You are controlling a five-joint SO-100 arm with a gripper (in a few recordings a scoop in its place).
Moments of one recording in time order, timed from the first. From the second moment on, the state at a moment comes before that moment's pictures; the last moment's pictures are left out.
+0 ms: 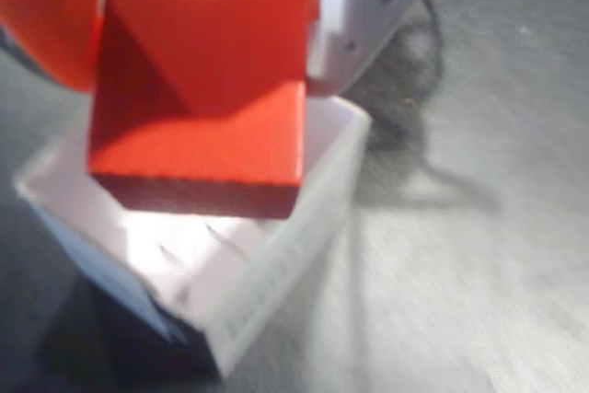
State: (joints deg) arm 69.8 139.0 122.5 97.4 74.3
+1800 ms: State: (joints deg) arm 0.0 135.9 128.2 71.6 83.6
